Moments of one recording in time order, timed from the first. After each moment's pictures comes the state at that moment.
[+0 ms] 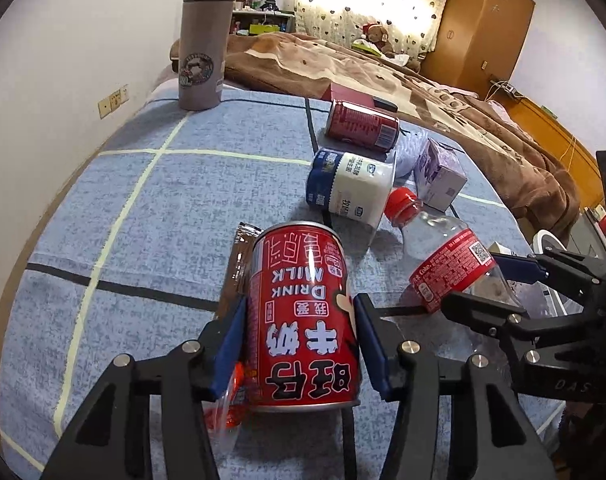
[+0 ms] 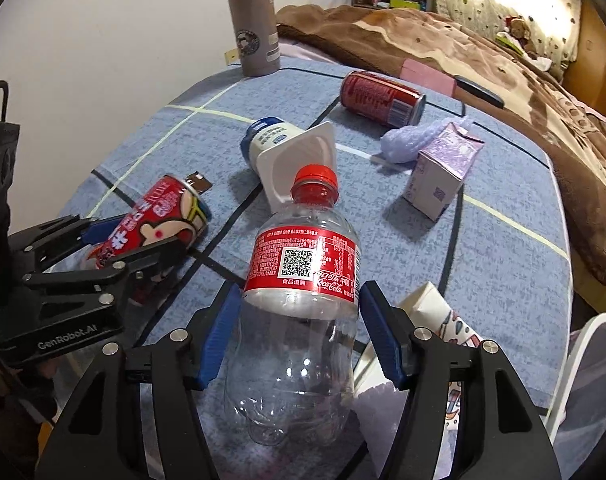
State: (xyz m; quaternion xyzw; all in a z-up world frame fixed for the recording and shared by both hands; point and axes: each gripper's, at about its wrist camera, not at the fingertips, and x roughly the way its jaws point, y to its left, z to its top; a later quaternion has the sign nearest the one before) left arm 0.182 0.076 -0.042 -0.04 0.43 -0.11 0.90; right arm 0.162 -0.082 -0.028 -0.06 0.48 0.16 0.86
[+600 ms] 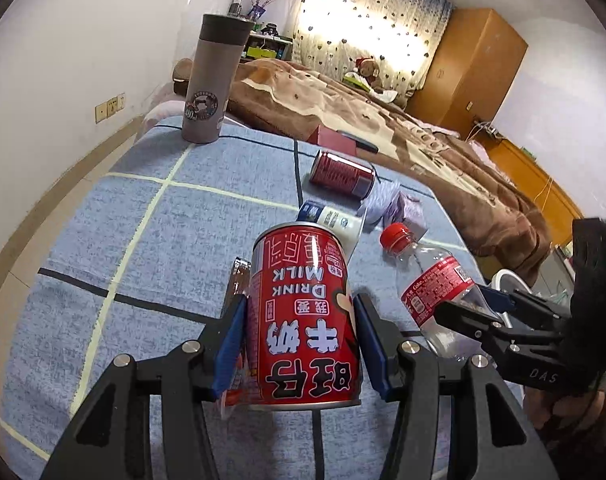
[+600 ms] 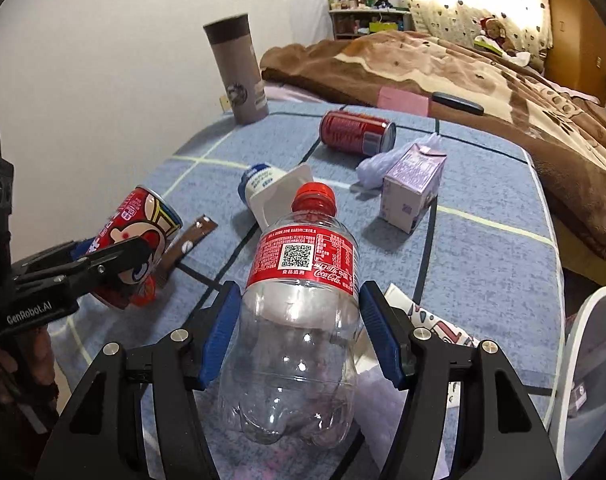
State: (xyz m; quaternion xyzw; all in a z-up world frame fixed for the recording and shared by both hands) left arm 0.166 0.097 -0.003 -0.11 0.39 -0.14 0.91; right arm 0.148 -0.106 -0.008 0.01 0.43 0.16 0.89
